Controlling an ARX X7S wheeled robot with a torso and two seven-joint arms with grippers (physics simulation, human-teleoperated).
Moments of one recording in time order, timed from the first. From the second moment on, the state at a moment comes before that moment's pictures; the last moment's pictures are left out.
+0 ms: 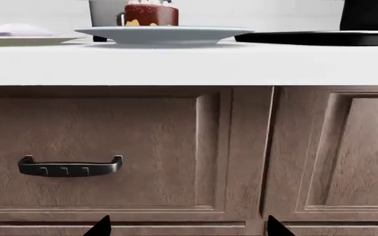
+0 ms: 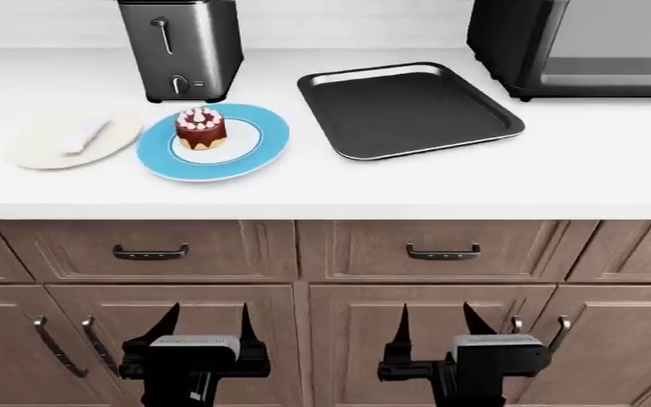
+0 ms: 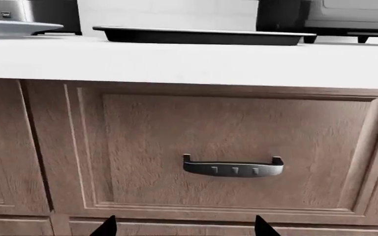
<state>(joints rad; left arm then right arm) 0.00 -0.06 0.07 0.00 -0.06 0.00 -0.07 0.00 0.06 -0.08 0.00 0.03 0.01 0.07</state>
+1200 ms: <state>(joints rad) 0.00 -0.09 0.10 0.02 -0.07 -0.01 -0.12 0.01 0.09 -0.10 -0.01 0.08 0.01 0.11</state>
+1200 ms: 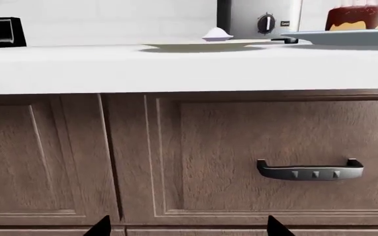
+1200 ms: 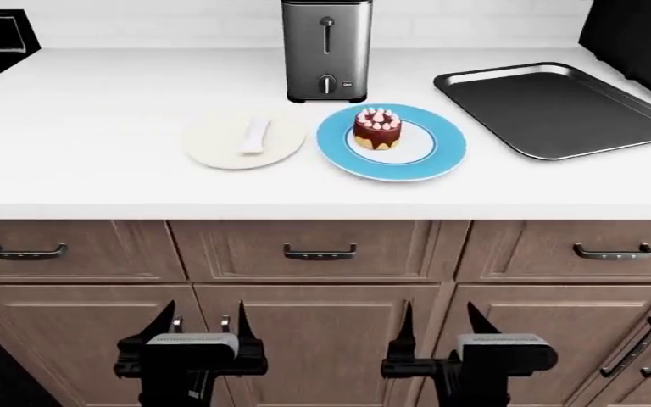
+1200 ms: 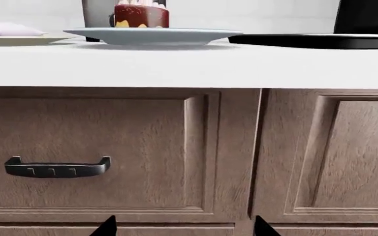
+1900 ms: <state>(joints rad) -0.41 -0.13 0.00 0.64 -0.21 -0.77 -0.08 0.44 0.17 -0.08 -0.72 0.15 0.81 0.03</state>
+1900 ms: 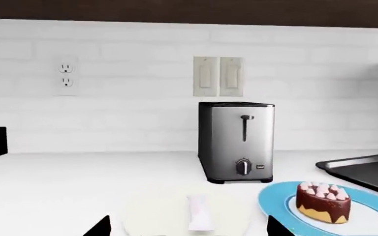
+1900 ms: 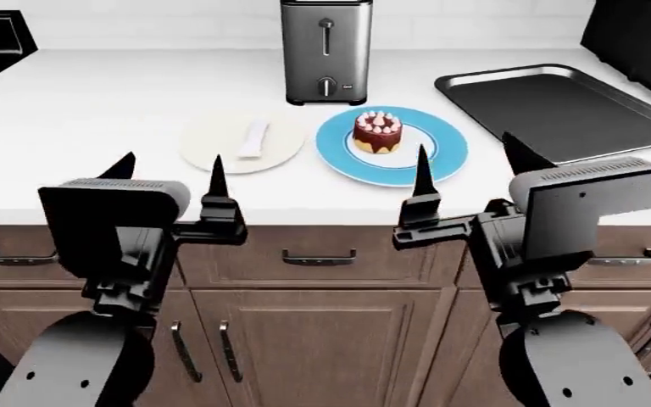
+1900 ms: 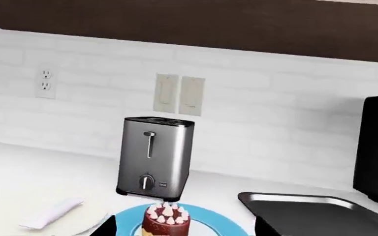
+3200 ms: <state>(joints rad) -0.63 -0.33 -0.06 0.71 -0.71 -1.48 -0.20 0.66 0.23 -0.12 -0.91 0.24 1.21 0.04</state>
